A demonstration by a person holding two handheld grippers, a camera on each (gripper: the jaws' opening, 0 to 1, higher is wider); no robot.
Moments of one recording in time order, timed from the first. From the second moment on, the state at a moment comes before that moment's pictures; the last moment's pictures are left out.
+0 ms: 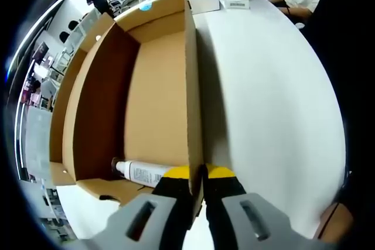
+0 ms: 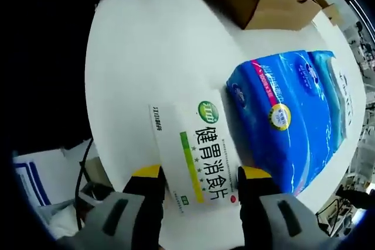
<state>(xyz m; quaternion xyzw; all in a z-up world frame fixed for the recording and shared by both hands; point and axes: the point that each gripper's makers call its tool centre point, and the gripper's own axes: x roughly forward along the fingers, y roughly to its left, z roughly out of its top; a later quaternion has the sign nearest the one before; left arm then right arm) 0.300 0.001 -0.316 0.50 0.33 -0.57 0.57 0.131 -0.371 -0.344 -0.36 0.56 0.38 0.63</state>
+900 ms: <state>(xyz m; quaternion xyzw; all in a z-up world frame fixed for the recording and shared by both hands) 0.299 0.001 -0.316 0.50 0.33 -0.57 0.57 0.138 -0.377 -0.343 -0.46 0.52 0.44 0.57</state>
